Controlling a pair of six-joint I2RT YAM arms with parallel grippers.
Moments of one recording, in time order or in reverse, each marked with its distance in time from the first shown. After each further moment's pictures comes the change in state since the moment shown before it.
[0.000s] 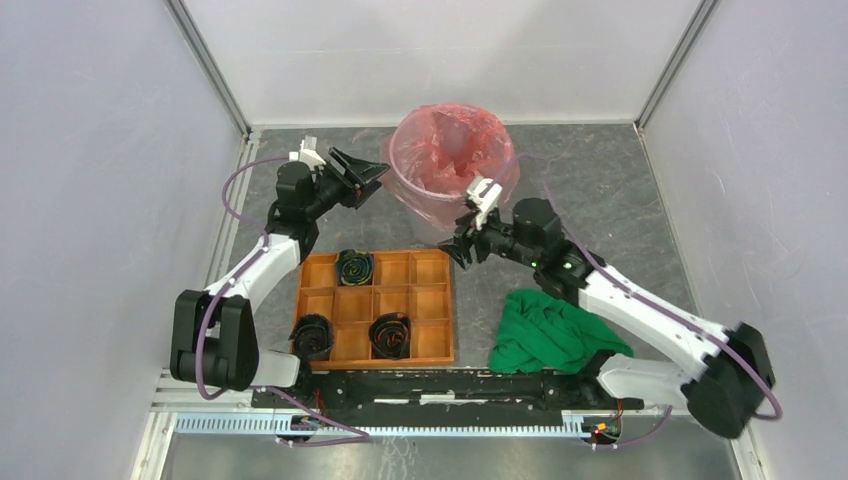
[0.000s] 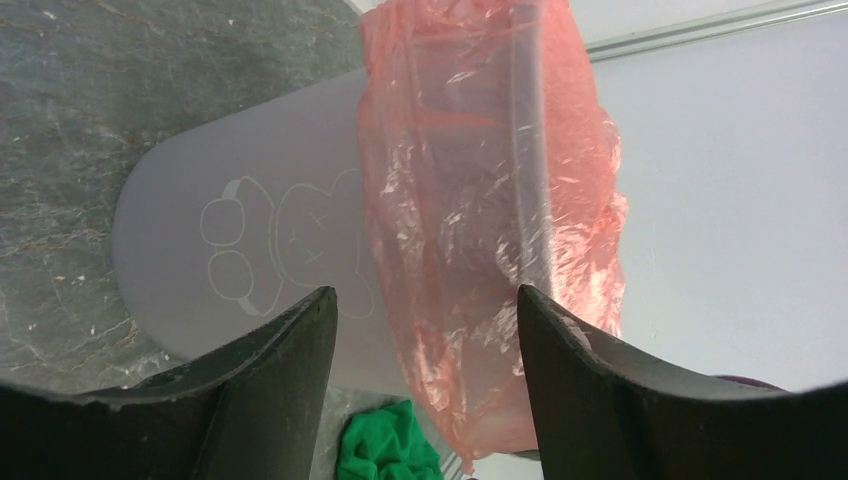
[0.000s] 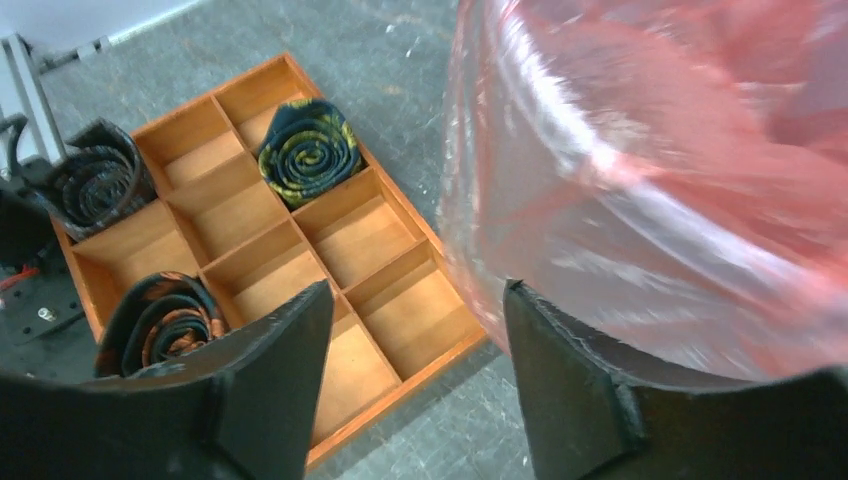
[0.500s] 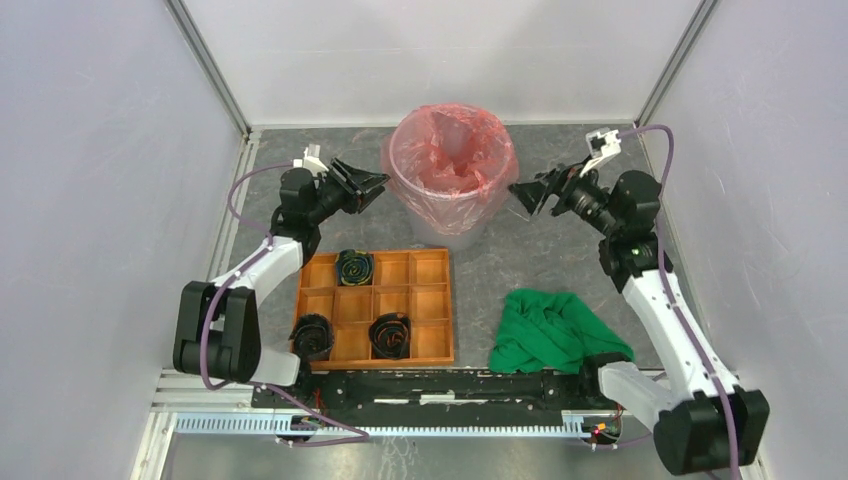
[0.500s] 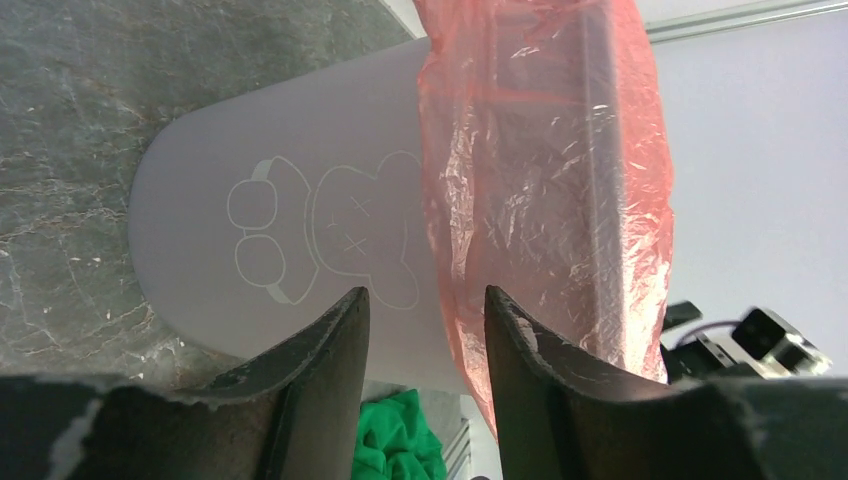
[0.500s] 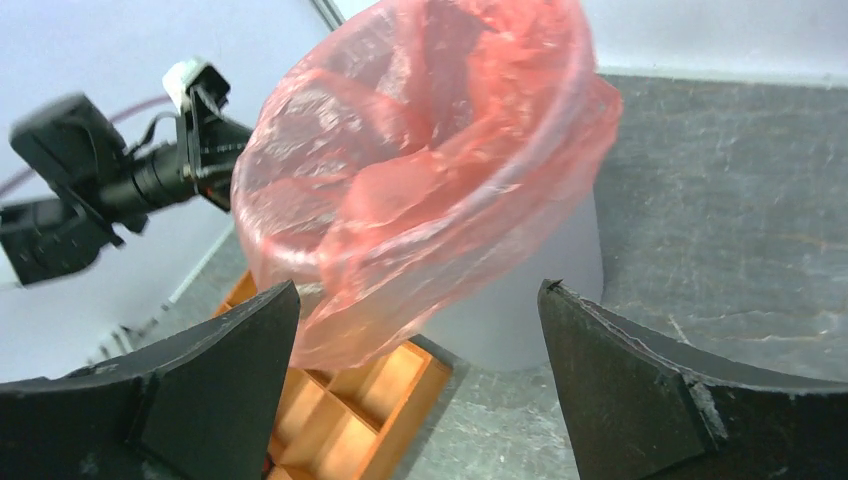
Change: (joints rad) left arm 0.006 0.026 -0.060 0.067 0.019 -0.012; right arm -0.560 -0.247 0.007 -0.029 -0.257 0.388
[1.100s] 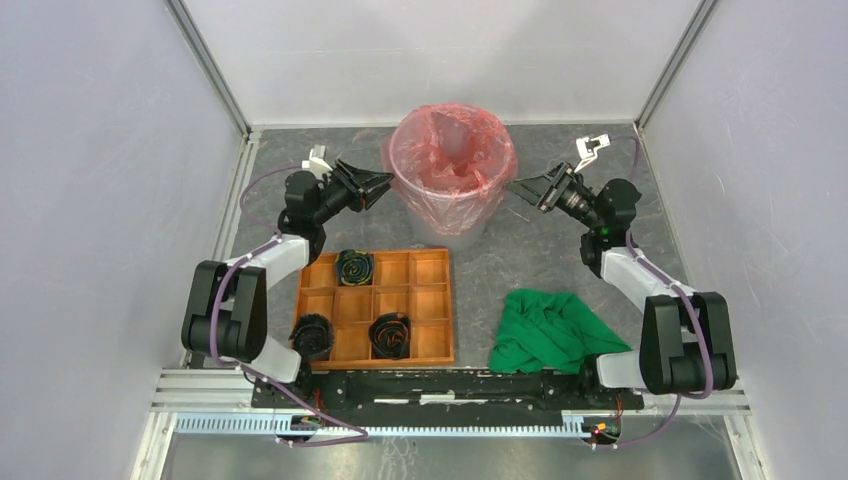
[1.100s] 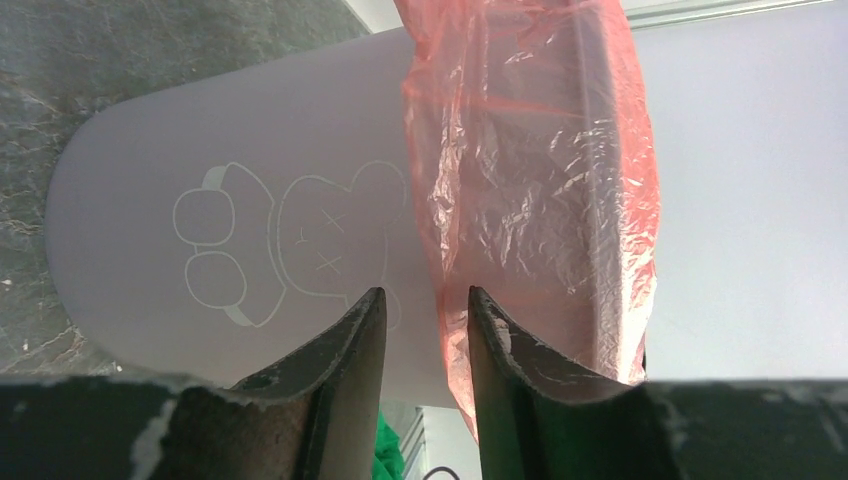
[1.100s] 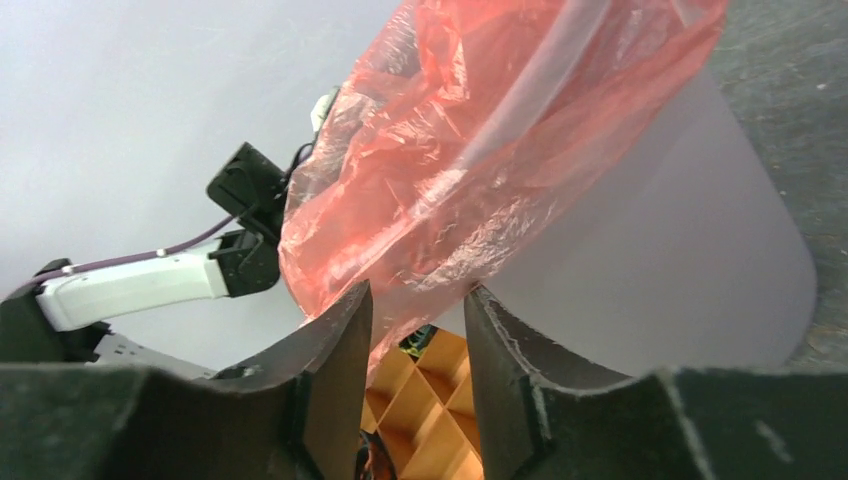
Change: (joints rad) left arm 0.000 0.110 -0.023 0.223 0.076 -0.129; right arm -0.128 0.386 -0.187 0.763 -0.315 0.595
